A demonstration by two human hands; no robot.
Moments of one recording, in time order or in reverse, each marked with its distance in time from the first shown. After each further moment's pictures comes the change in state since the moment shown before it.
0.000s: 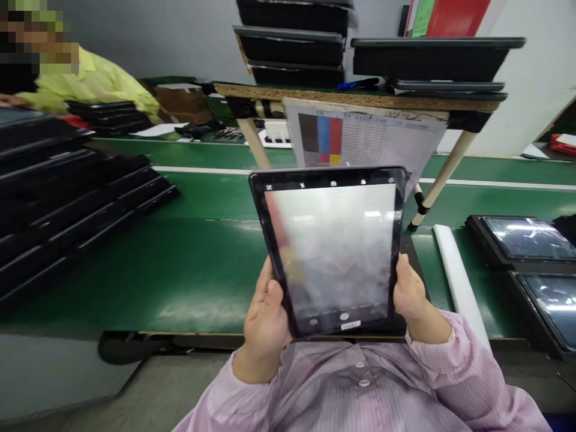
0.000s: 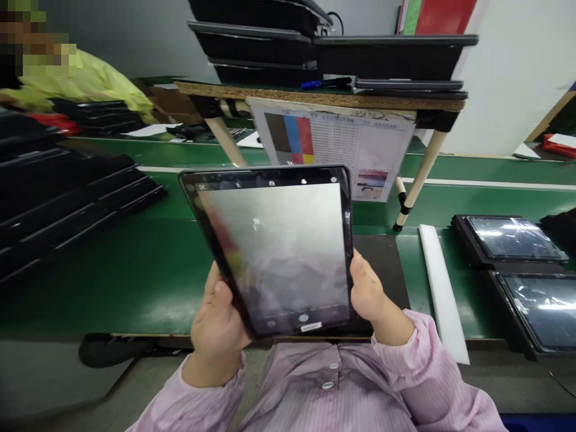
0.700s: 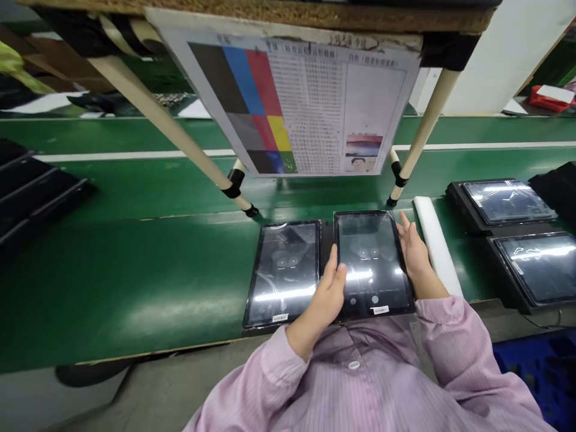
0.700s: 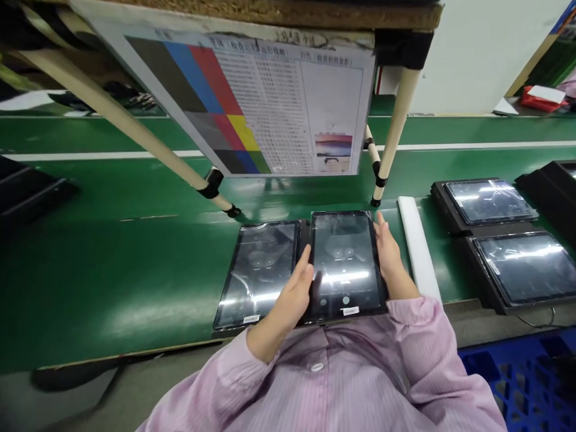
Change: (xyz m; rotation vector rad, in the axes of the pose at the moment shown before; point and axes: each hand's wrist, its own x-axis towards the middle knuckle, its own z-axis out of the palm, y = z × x) left_hand -0.036 -0.085 0.074 0.427 -0.547 -0.446; right_hand 0.013 0.078 -0.127 -0.154 0.370 0.233
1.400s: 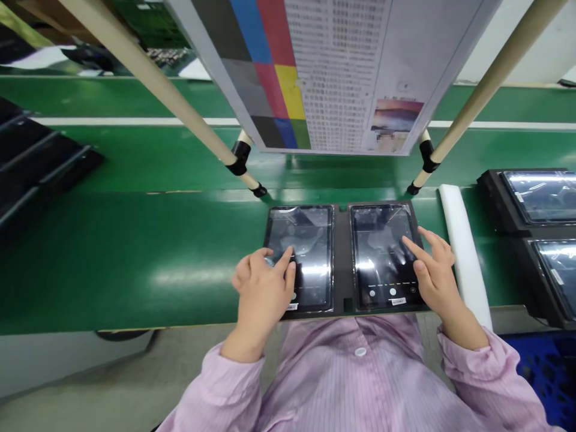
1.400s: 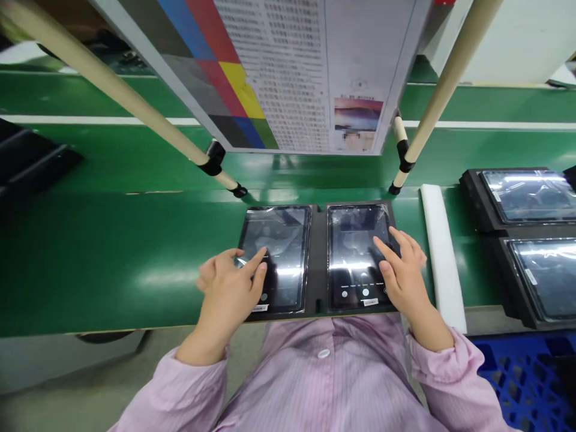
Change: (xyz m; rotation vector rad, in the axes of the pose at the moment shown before) left_hand -0.020 -0.010 -0.113 1.220 0.400 0.122; right_hand -0.069 0.005 -0.027 -1.039 -0.046 -0.588
